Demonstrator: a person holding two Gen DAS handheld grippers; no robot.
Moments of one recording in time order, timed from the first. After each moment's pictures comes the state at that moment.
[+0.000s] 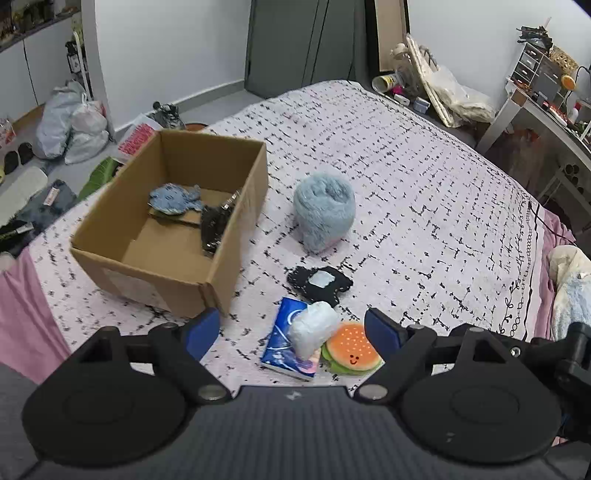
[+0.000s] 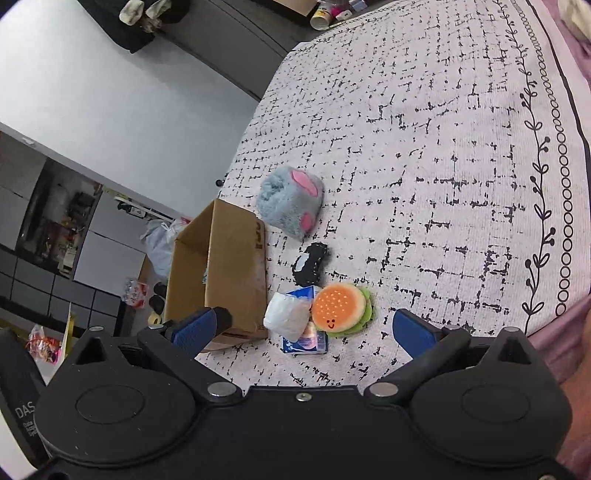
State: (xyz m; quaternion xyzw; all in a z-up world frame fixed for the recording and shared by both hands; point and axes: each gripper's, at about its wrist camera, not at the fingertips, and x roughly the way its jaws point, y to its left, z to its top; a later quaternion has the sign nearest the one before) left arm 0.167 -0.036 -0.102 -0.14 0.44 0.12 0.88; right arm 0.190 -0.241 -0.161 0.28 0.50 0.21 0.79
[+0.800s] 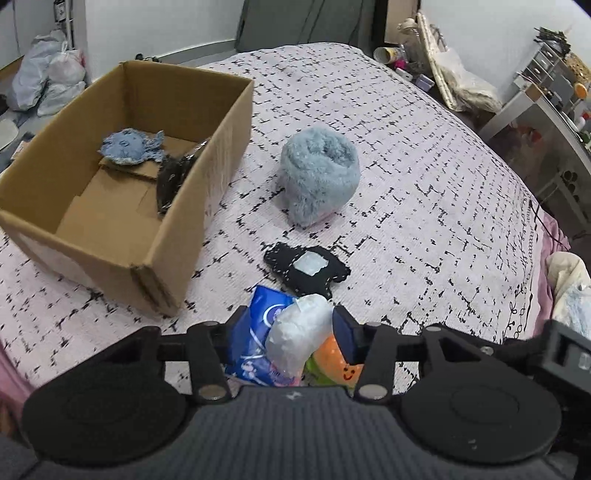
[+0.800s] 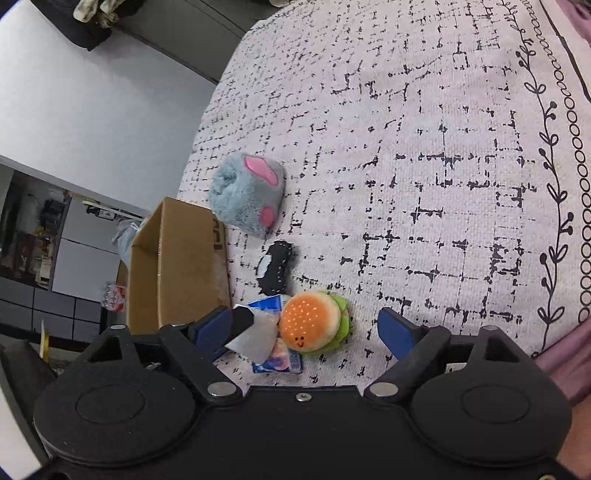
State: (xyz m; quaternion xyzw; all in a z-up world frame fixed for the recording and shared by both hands) left arm 0.207 -0.022 -0.163 -0.20 0.47 0.09 0.85; right arm 0.228 -0.224 -0.206 0.29 0.55 0.17 0.77
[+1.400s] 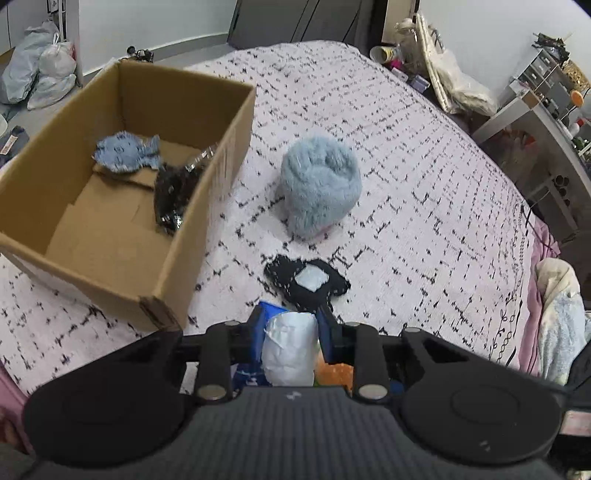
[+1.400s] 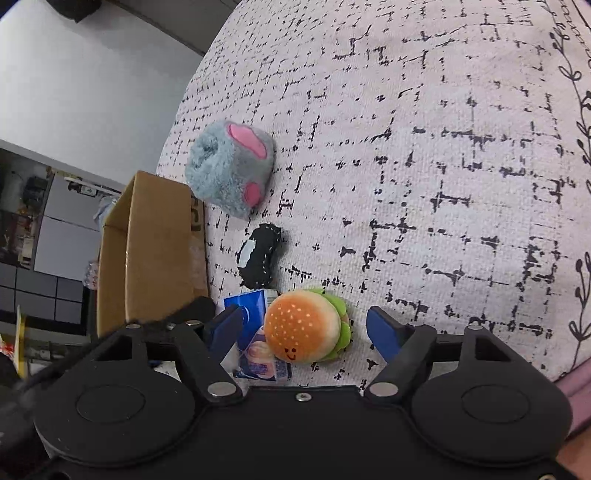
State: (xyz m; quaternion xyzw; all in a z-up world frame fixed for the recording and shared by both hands) left arm 0.215 -0.001 -0.155 -0.22 0.48 0.07 0.85; right arm 0.243 -0.192 -0.232 0.24 0.58 0.17 0.76
